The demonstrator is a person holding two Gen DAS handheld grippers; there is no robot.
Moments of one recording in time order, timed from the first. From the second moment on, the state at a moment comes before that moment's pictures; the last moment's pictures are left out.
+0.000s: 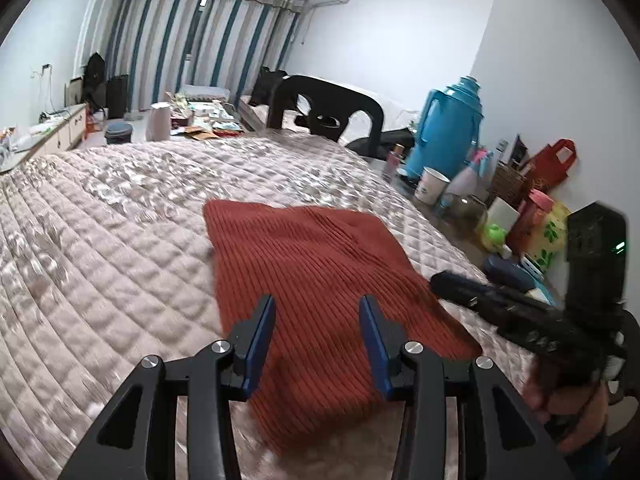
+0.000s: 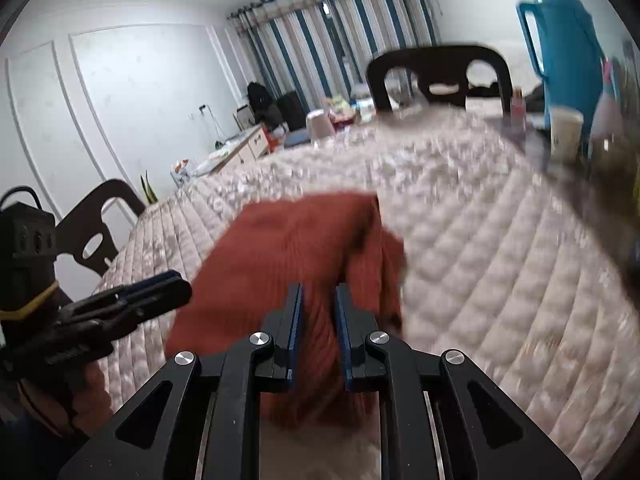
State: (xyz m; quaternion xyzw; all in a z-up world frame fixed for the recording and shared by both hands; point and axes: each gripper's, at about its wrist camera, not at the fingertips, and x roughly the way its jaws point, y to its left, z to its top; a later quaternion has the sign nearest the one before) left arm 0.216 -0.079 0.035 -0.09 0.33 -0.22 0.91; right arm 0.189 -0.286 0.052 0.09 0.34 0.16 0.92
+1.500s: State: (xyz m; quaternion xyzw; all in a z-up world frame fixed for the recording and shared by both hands) left arm 0.171 -0.086 0.025 -0.05 0.38 -0.16 0.91; right arm 0.165 -0.268 0.052 0.05 0.34 0.17 0.92
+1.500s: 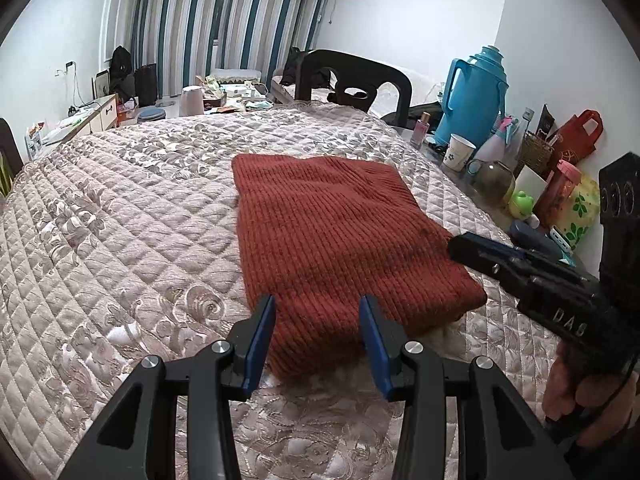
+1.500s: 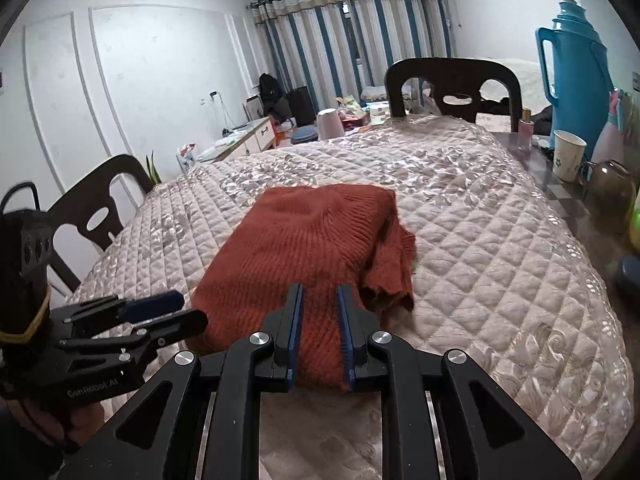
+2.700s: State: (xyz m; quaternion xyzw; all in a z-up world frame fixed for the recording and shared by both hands) left arm 0.270 -0.095 0.043 -0.04 0.36 -0.17 0.92; right arm 0.245 -0.274 0.055 0.07 0.35 0.16 0.92
